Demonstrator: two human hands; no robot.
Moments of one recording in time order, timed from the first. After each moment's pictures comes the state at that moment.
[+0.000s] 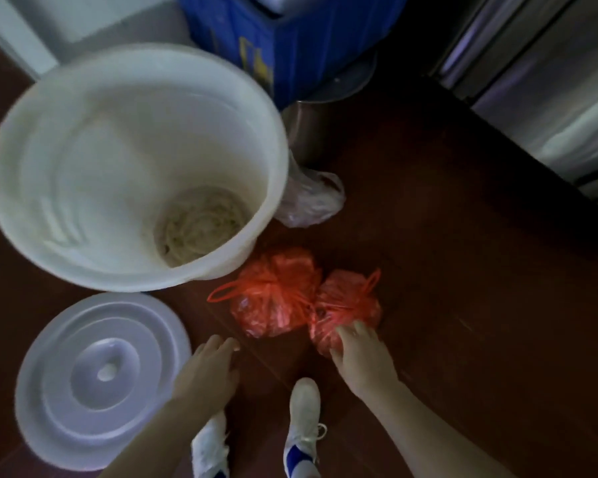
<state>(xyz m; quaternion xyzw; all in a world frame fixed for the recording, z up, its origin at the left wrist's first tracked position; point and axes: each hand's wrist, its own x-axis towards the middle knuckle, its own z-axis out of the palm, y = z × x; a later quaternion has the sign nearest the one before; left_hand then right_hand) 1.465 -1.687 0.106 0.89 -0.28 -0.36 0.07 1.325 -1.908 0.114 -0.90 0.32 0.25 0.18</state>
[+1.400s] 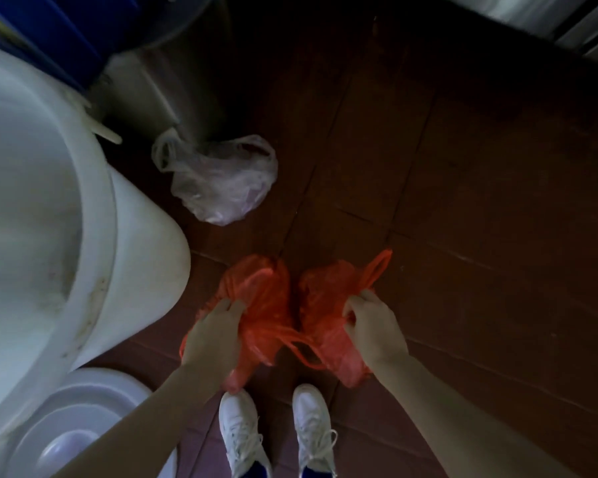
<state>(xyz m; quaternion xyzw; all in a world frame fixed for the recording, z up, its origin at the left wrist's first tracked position) 1.506 -1.891 0.010 0.85 -0.40 -0.34 0.04 1.304 -2.038 0.004 -0.82 0.47 0.15 0.29</state>
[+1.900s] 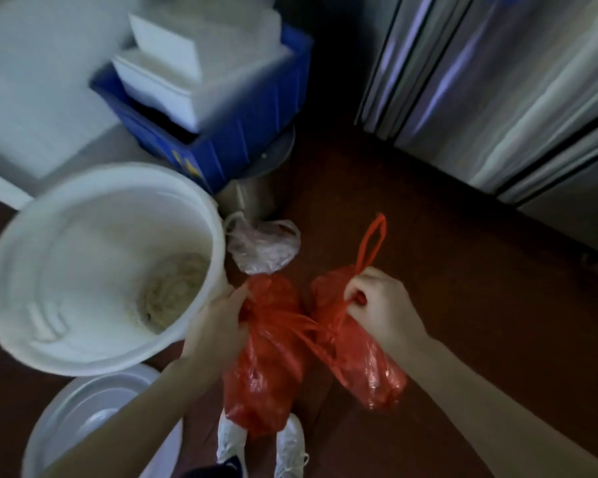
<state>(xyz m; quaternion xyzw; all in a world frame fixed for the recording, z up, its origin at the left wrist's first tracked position) 1.505 -1.871 0.318 0.87 -0.39 -0.18 0.25 1.340 -2.071 0.357 -0.91 0.30 -0.04 0.27</state>
